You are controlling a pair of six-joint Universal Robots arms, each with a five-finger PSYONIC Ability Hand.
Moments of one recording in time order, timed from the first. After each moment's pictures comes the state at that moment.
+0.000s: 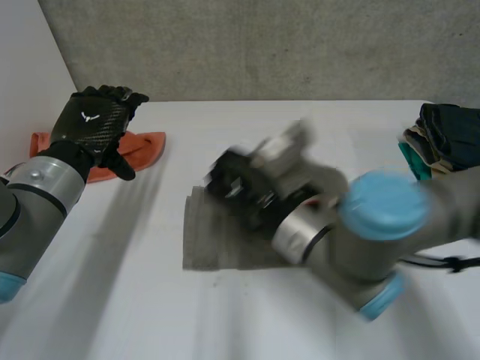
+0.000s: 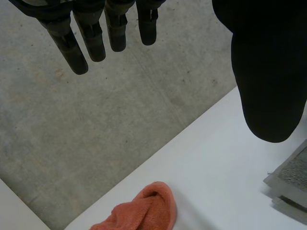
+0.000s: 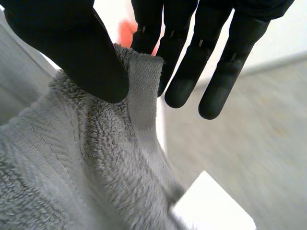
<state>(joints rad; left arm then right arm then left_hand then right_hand) 4.46 -1.68 -1.72 3.43 -1.39 3.45 2.26 -0.96 1.47 -0.47 1.09 2.14 0.19 0.21 0.21 0.20 0.05 1.11 1.18 1.19 1.20 0.99</state>
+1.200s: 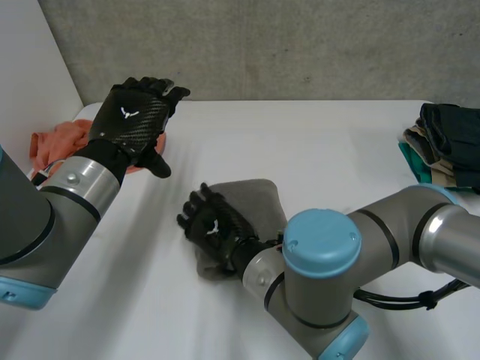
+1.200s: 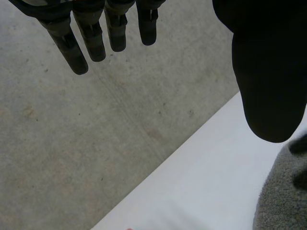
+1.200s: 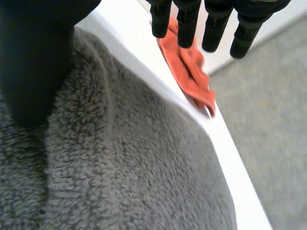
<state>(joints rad) 4.31 -1.71 -1.68 3.47 -1.40 3.44 2.39 -0.92 1.42 -0.29 1.38 2.41 0.19 0.21 0.21 0.20 0.05 0.22 0.22 0.22 0.22 0.04</state>
